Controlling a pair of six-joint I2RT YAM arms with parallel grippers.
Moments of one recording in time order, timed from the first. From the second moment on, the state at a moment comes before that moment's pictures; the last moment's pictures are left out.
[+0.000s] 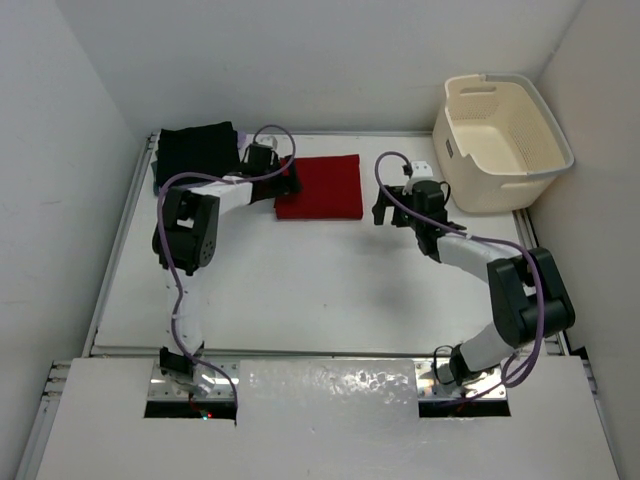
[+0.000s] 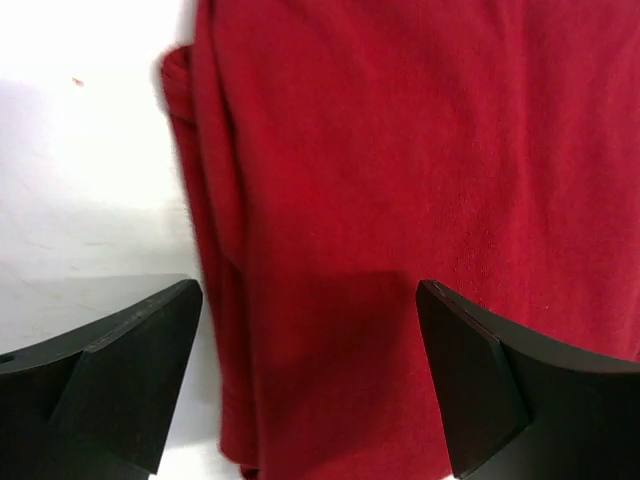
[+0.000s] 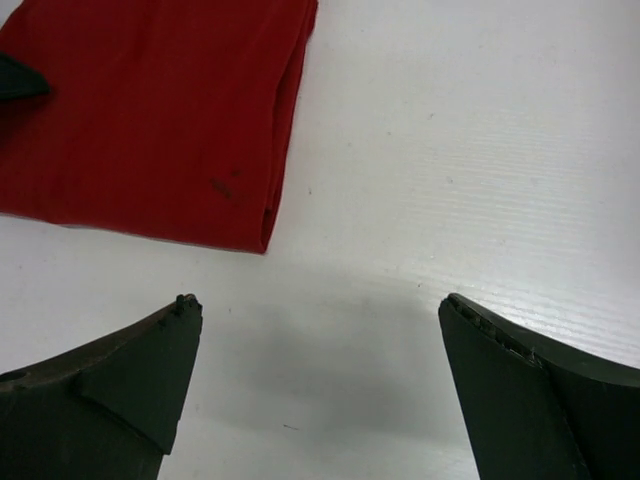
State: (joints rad) left arm -0.25 2.18 1.50 -0.06 0.10 -0.45; right arm 0.28 1.57 0.75 0.34 0.00 0.21
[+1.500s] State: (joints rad) left arm -0.21 2.04 1.83 -0.19 -0.15 0.21; right arm 0.28 1.31 0.62 0.29 0.12 0.10
